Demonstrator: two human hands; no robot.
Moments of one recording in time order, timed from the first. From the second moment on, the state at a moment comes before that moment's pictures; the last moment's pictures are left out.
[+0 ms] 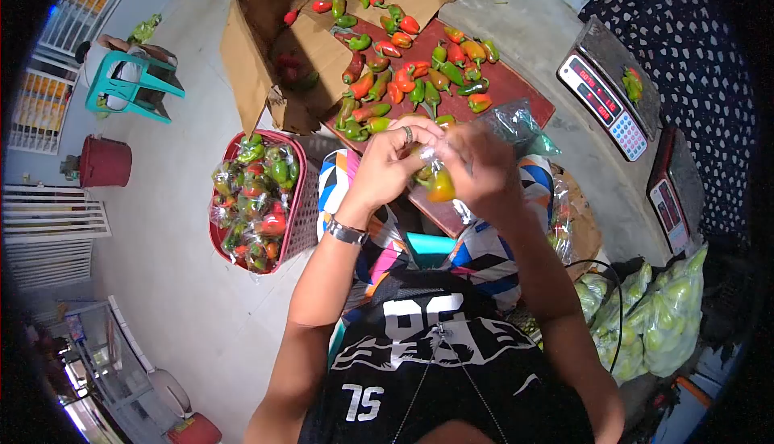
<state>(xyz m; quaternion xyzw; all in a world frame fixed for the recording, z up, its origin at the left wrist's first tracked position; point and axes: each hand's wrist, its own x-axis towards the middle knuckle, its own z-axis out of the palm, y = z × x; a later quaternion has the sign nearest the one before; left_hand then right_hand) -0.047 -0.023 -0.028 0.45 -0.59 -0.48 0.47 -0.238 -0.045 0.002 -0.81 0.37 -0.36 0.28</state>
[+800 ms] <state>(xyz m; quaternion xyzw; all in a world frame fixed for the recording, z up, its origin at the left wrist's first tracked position) -0.081 0.005 -0.105 0.62 -0.37 -0.47 0.51 -0.217 -0.018 -0.072 -0.77 0.40 -0.43 0.25</state>
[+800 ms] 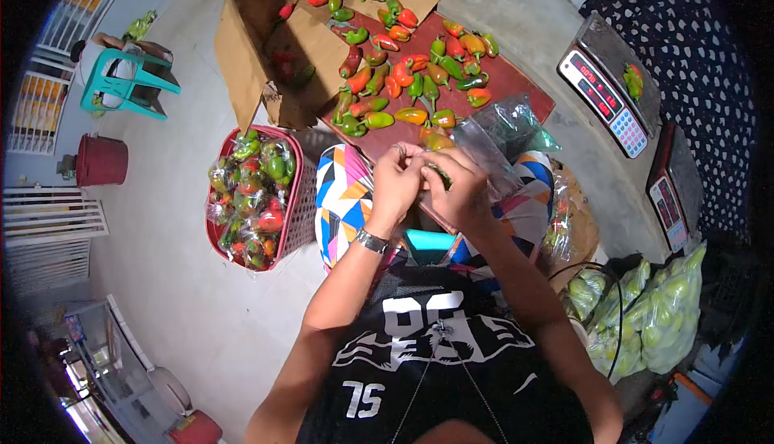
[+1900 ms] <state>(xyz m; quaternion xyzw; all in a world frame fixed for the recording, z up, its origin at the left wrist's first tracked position) -0.042 0.038 -0.109 0.55 -0.41 -0.59 0.43 -0.235 -0.038 -0.118 -0.51 0.33 -0.33 0.73</state>
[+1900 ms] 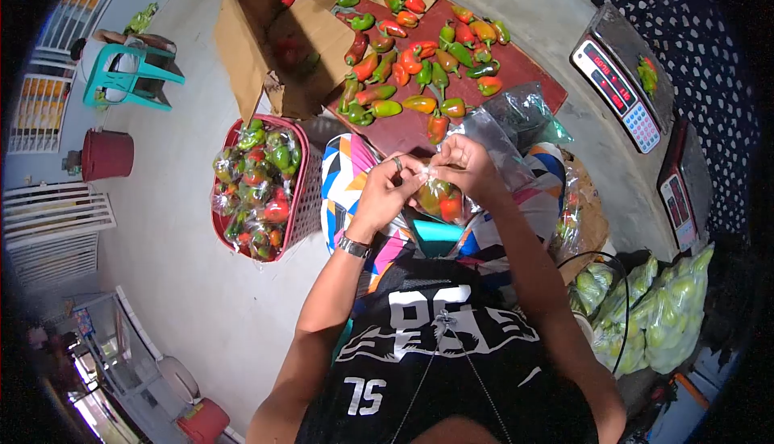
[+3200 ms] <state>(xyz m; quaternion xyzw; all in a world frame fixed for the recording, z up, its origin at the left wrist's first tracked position) -0.057 0.033 -0.132 0.54 -0.09 -0.67 0.50 -0.205 0.005 -0.136 -0.78 0.43 -0.41 0.18</state>
